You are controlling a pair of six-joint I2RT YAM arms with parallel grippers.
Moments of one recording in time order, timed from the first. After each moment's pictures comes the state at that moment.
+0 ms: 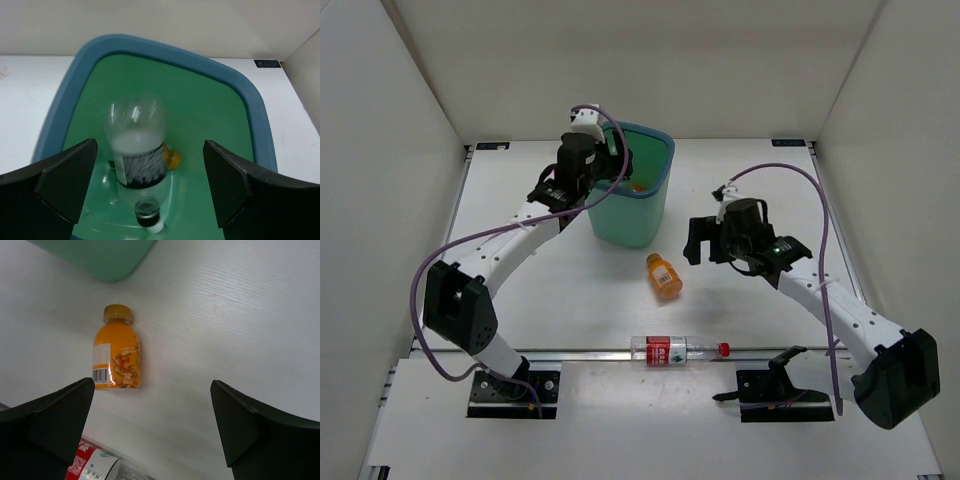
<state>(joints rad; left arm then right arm) -0.52 1.58 1.37 0.00 -0.23 -0.31 0.50 1.12 0.90 -0.45 -0.03 0.31</state>
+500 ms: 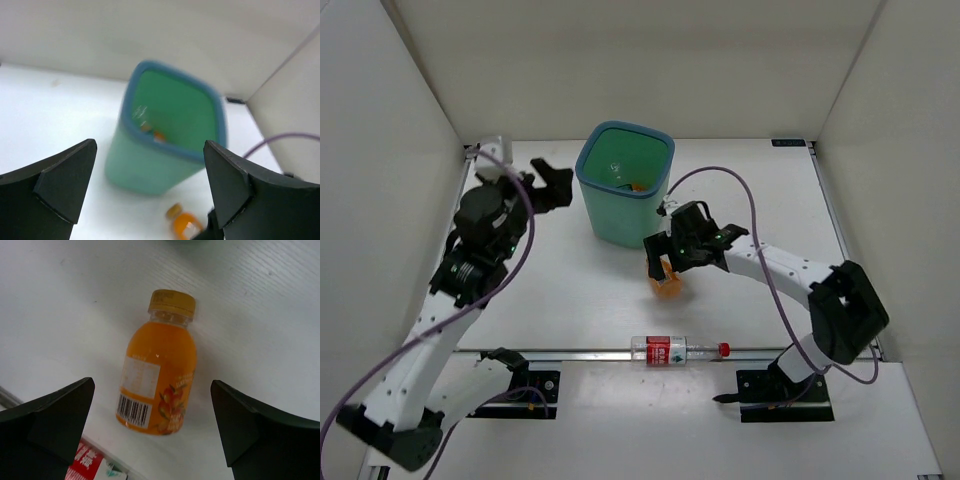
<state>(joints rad) -0.48 0.95 1.16 -0.22 -0.25 -0.37 0.68 1.50 1.01 -0.39 -0.14 0.25</state>
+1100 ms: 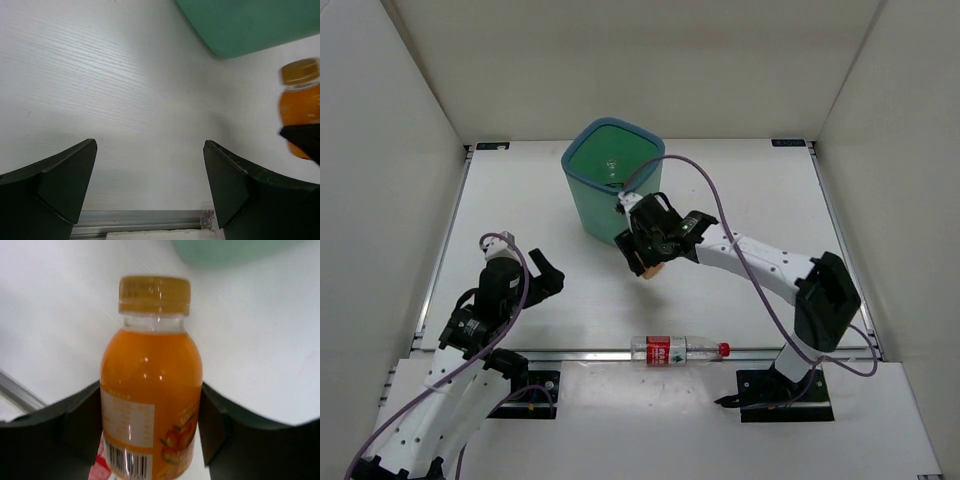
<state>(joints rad) -0.37 0.51 0.60 -0.70 -0.17 -0.68 0.85 1.68 1.28 -0.60 0.03 0.16</state>
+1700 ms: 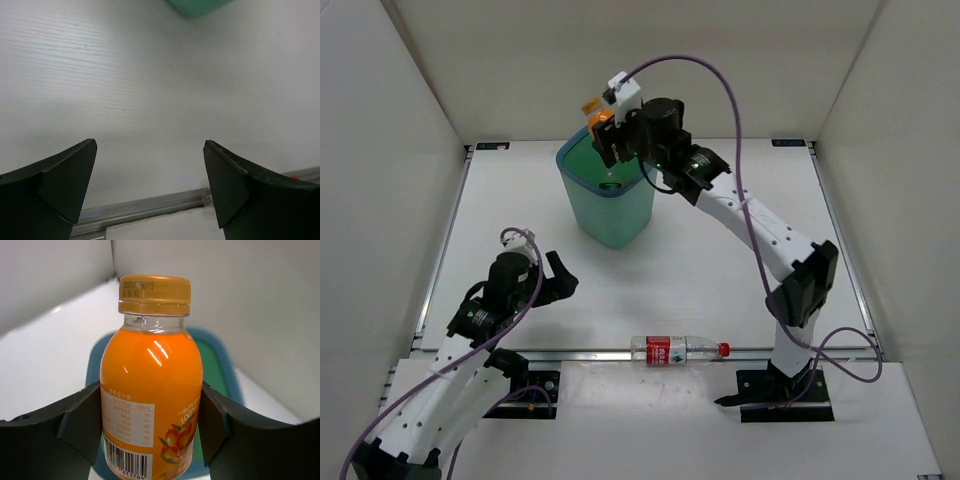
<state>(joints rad) -0.40 0.57 0.58 -0.65 -0.05 -0.63 0.76 1.82 2.01 -0.29 0.00 -0.13</state>
